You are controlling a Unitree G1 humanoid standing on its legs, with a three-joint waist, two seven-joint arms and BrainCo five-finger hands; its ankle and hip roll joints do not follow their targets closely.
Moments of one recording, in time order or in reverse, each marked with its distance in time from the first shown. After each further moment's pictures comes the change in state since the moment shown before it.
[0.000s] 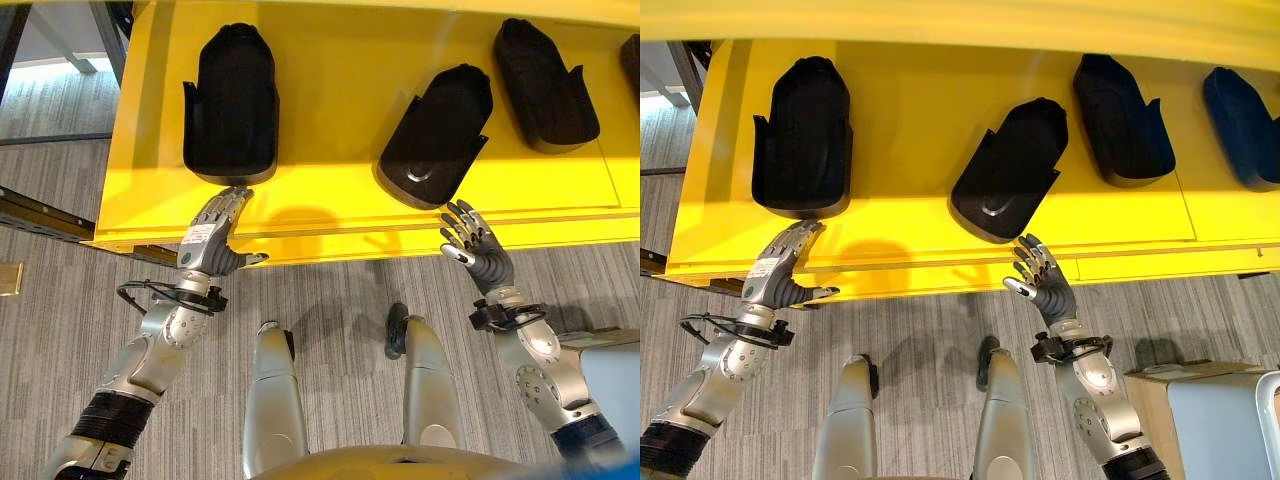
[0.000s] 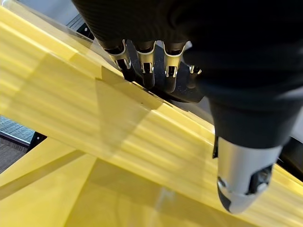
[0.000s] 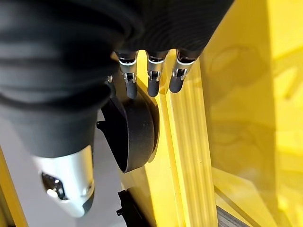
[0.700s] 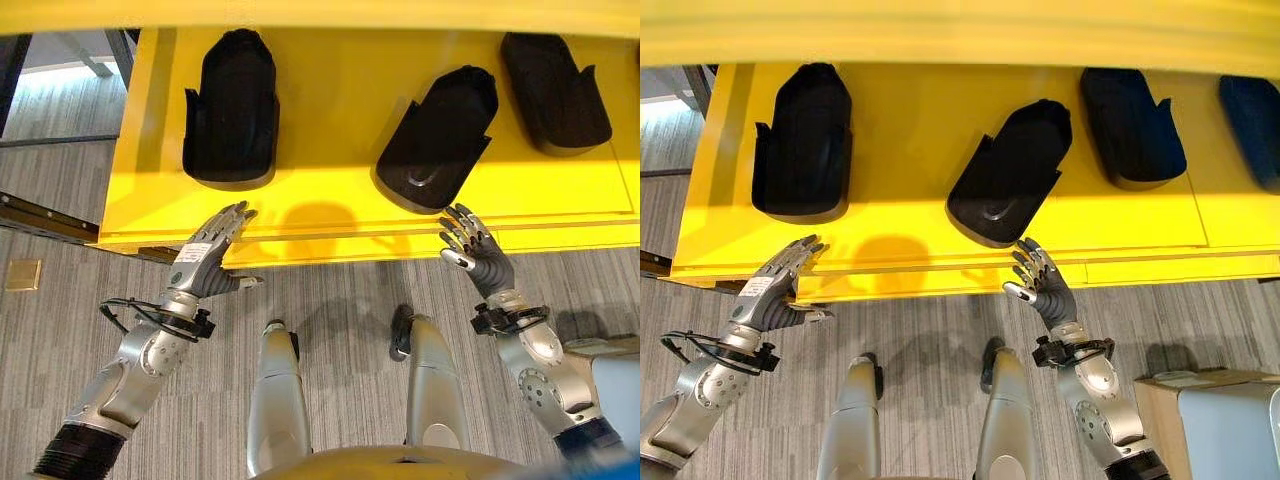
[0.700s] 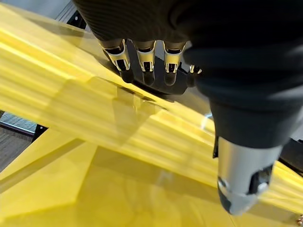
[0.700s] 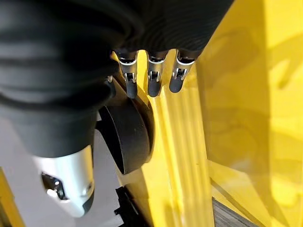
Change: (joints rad) left arm 0.187 0.073 0.041 -0.145 -0.042 -0.040 -0.061; right arm 0.002 -0.011 -0.001 0.000 0.000 -0.005 0.013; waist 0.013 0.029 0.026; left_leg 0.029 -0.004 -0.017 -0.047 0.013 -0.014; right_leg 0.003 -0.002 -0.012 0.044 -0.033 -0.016
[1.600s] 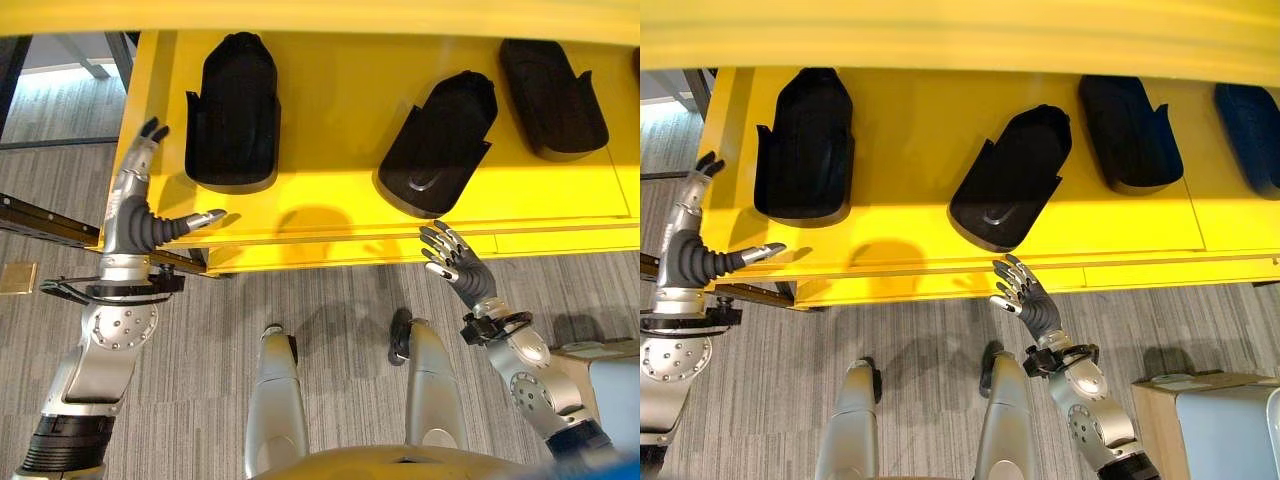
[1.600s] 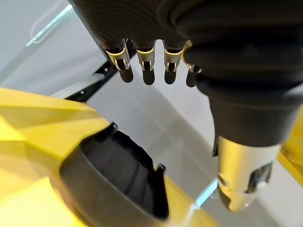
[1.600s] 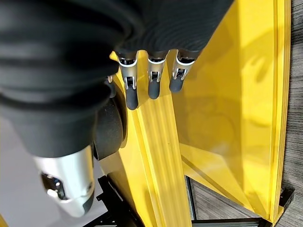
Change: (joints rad) left arm -0.006 -0.030 0.245 -0.201 -0.236 -0.020 0.023; right arm 0.006 0.032 0.019 0.033 0.010 0.071 0.078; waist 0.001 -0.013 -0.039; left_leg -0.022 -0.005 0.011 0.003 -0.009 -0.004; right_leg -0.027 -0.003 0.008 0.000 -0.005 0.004
